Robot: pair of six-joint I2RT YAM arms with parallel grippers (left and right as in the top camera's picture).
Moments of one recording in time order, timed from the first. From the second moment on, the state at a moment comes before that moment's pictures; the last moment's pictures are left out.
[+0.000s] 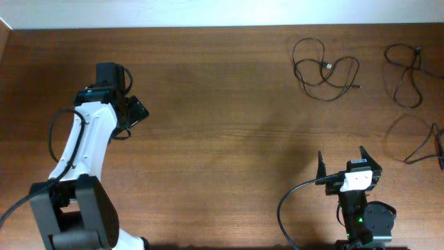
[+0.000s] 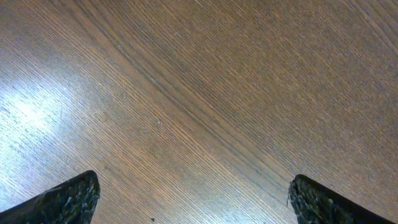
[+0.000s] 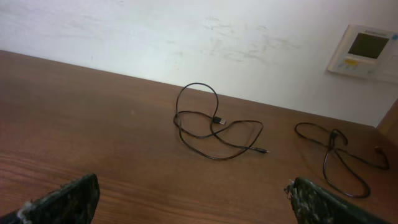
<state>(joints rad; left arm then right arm) 0.10 1.70 1.29 -0.92 -0.22 -0.58 -0.02 0.01 0.01 -0.07 -0.08 -0.18</state>
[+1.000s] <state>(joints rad) 0.10 0.79 1.29 -1.07 0.18 -0.20 -0.02 0.01 0.01 -0.07 -0.08 -0.18</state>
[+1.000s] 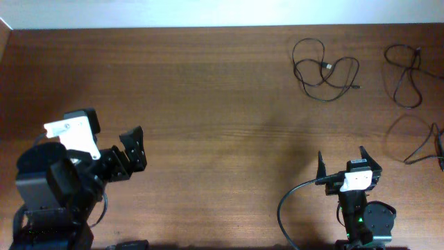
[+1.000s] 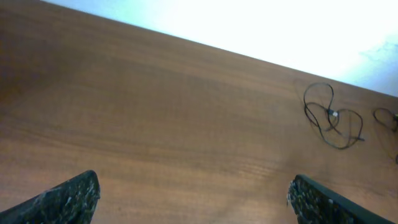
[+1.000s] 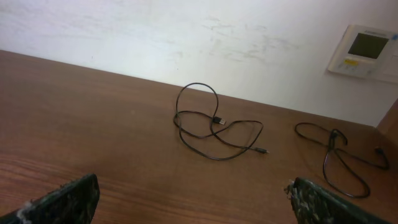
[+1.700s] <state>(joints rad) 0.02 0.32 0.95 -0.88 0.18 -0.20 -0.02 0.01 0.01 -0.07 -0.08 -0.18</state>
